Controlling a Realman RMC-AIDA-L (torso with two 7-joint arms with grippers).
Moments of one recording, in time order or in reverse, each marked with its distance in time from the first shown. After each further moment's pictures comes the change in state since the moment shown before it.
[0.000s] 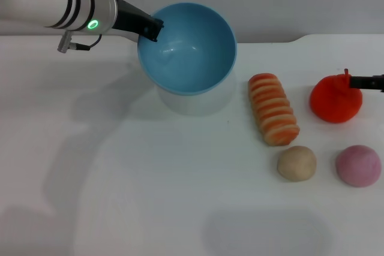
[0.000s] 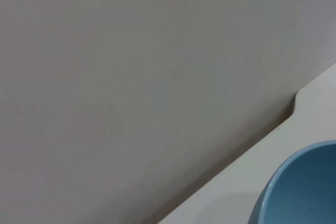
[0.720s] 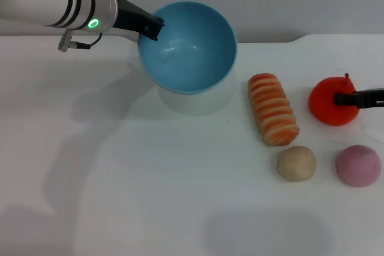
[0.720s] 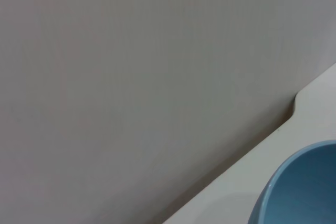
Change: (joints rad) left arm -0.003 0.000 0.000 0.000 0.000 -0.004 0.007; right arm 0.034 0.007 -0.098 0.146 -0.025 0.154 -0.031
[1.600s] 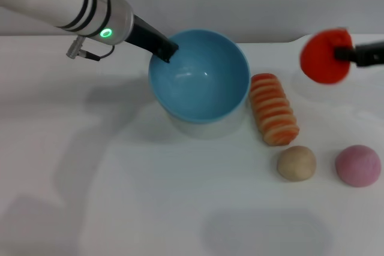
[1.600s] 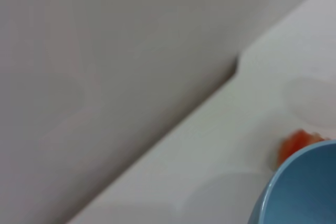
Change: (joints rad) left arm -0.055 0.001 0.014 0.001 0.007 0.173 -0.003; right arm -0.027 0.007 -0.041 -0.230 0.165 -0.154 -0.030
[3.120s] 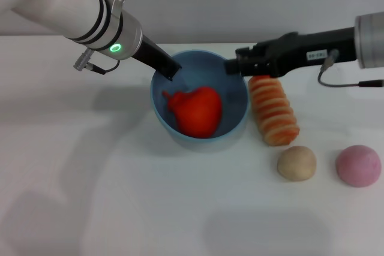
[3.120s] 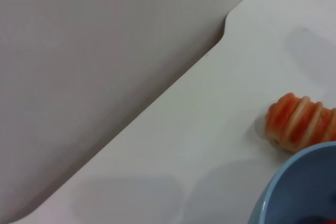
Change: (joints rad) left arm -0.031 -0.008 0.053 -0.051 0.037 0.024 -0.035; right arm 0.101 -0.001 -0.274 0.004 0.259 -0.185 -0.027
